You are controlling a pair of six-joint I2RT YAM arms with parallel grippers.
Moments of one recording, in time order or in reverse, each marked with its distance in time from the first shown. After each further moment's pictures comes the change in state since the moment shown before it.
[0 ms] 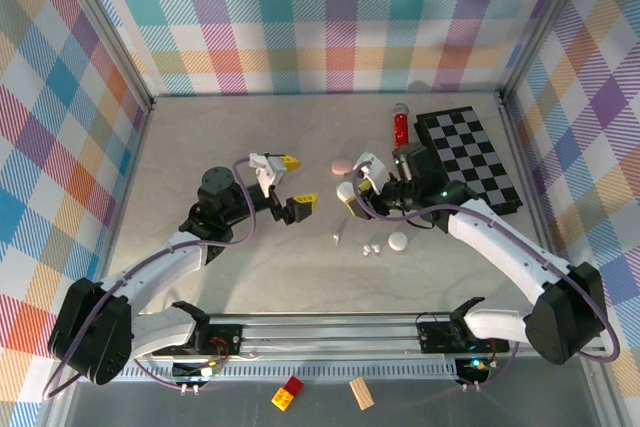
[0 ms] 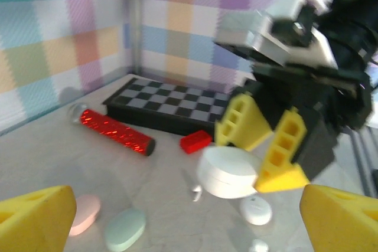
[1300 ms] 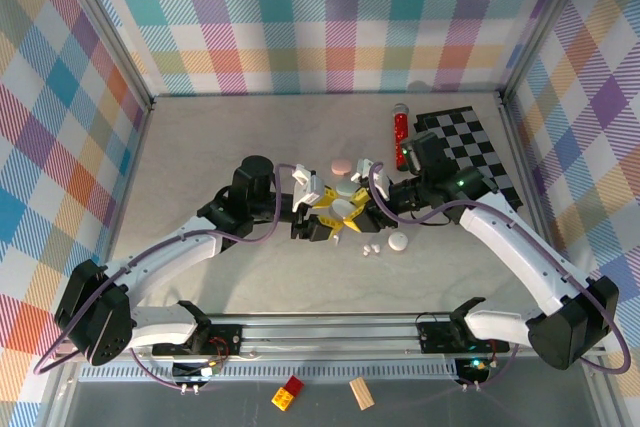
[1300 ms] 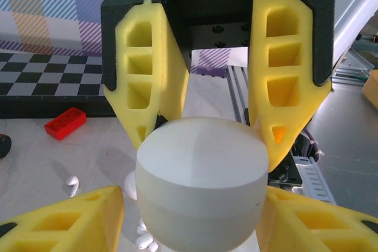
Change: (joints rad) left arm -0.176 0.098 0.208 -0.373 0.223 0.140; right arm -0.003 -0.020 0.182 -0.338 -0.370 -0.224
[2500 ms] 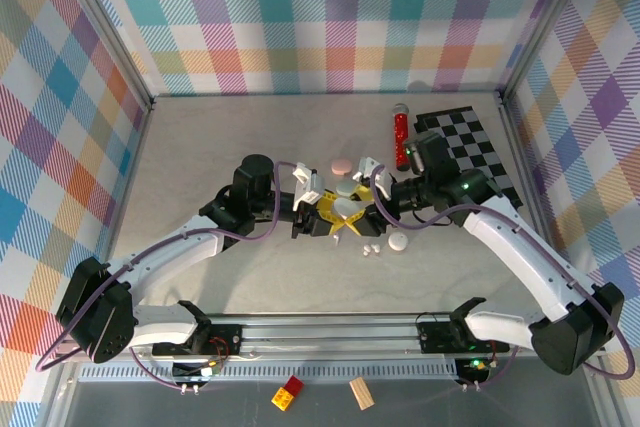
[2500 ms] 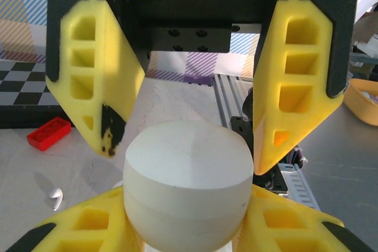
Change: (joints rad) left arm 0.000 0.015 0.003 0.048 0.052 -0.044; right arm 0.000 -0.034 0.000 0.028 0.075 0.004
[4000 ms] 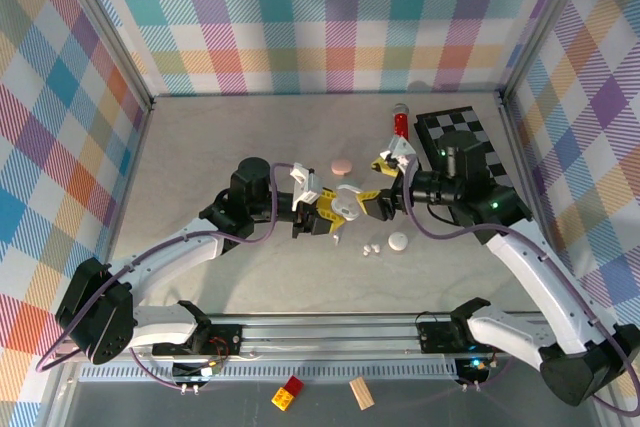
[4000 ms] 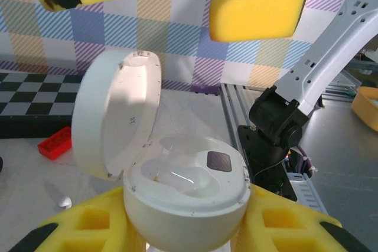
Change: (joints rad) left arm 0.004 -0.007 -0.040 0.110 -0.018 -0.042; right arm -0.087 -0.170 -0.070 0.232 0.110 0.193
